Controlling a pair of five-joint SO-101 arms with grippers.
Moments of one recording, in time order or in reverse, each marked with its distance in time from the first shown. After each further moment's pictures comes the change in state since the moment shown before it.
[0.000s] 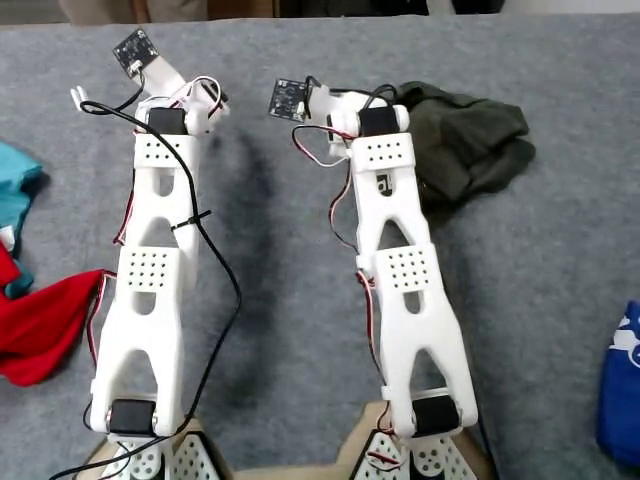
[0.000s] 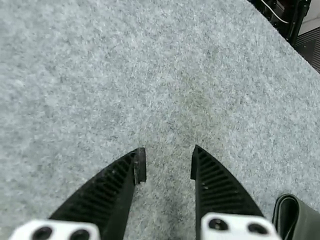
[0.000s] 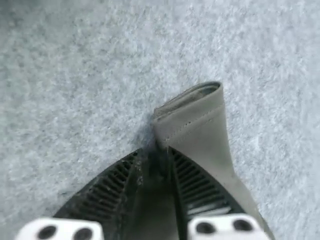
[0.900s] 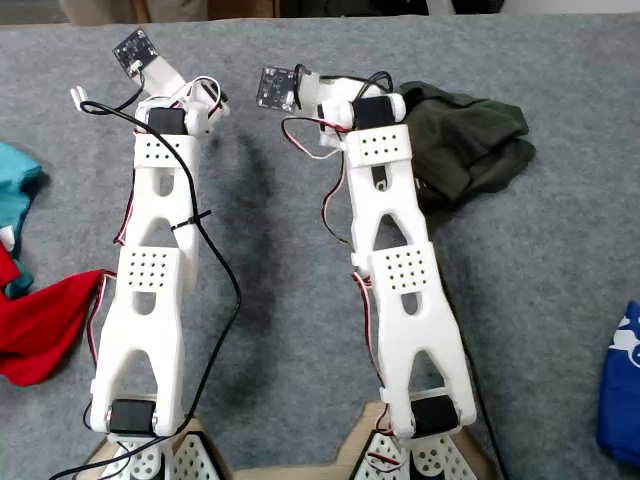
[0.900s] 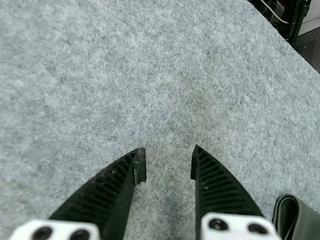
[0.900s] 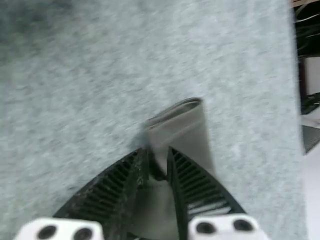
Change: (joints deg) left arm 0.0 0.0 0.0 0.0 0.0; right arm -1.7 -5.0 0.0 5.3 0.0
